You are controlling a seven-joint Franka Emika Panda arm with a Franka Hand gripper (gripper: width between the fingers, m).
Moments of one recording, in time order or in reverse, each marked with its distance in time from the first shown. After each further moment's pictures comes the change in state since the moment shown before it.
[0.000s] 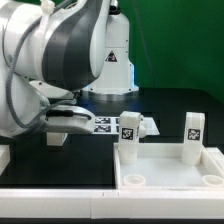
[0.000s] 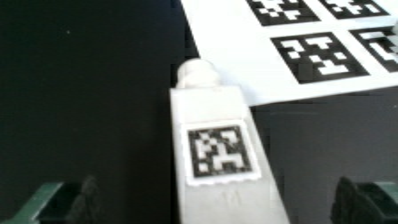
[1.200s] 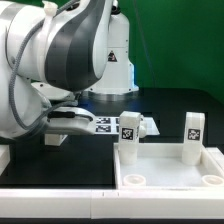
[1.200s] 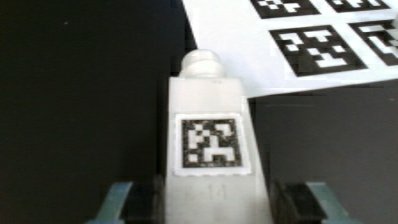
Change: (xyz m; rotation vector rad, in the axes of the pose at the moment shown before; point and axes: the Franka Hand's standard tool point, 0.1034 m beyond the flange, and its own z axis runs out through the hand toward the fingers) arm -0.007 -0.008 -0.016 -0.005 0.025 -0.016
